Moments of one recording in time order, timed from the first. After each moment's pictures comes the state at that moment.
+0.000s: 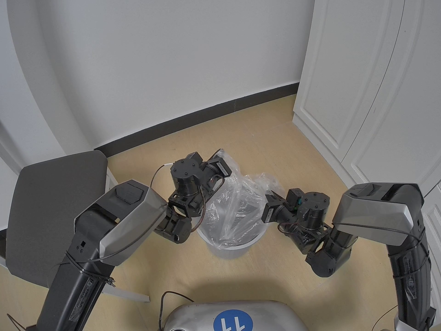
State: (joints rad) left arm -0.51 2.71 -1.66 -1.24 0.08 -0.53; right arm 0.51 2.47 -0.89 -1.55 -0.19 0.18
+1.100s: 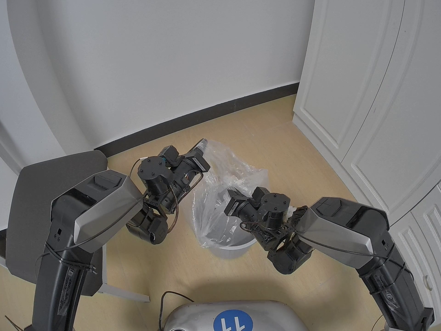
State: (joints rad) left arm -0.42 2.58 -1.39 -1.52 -0.09 -0.52; right arm 0.61 2.69 -1.34 -1.43 -0.16 0.48
